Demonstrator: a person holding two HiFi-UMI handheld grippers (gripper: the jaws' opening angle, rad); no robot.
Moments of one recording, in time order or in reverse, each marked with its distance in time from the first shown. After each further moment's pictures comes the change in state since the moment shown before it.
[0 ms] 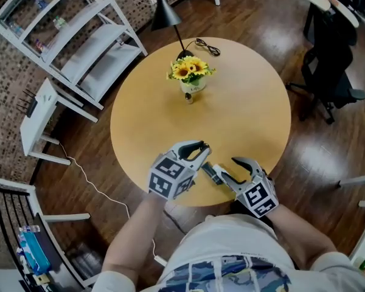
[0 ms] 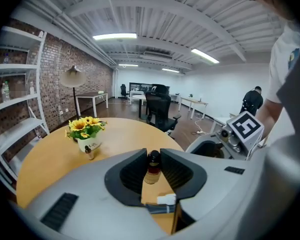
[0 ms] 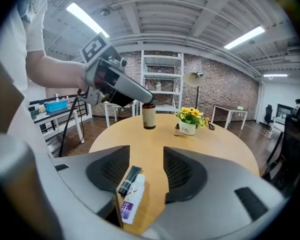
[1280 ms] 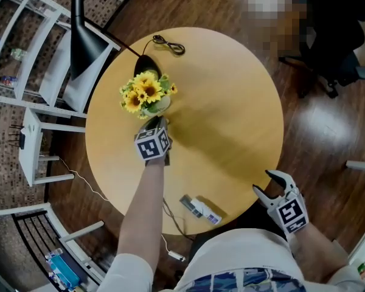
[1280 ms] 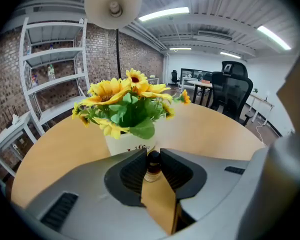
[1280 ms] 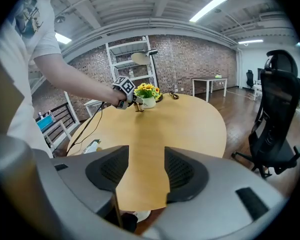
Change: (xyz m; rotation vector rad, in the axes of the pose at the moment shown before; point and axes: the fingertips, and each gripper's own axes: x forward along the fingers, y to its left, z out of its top) left arm 0.257 0.289 -0.024 -0.303 0.153 0.561; right arm -0.053 -0.233 -0.121 0.290 0.154 -0.076
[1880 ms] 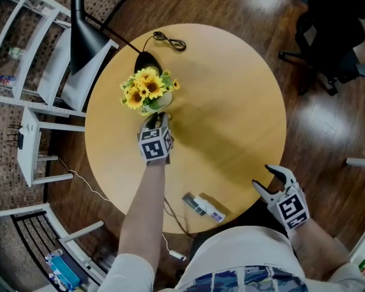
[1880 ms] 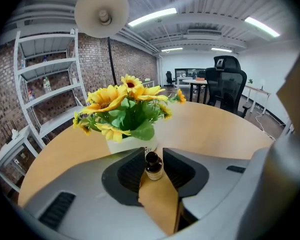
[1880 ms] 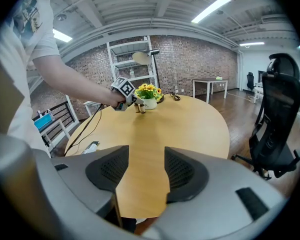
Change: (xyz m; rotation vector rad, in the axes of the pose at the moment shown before) left arm -0.004 0.001 0.001 0.100 -0.040 0.001; right arm 0.013 0.007 0.009 -0.006 -0.005 -0.006
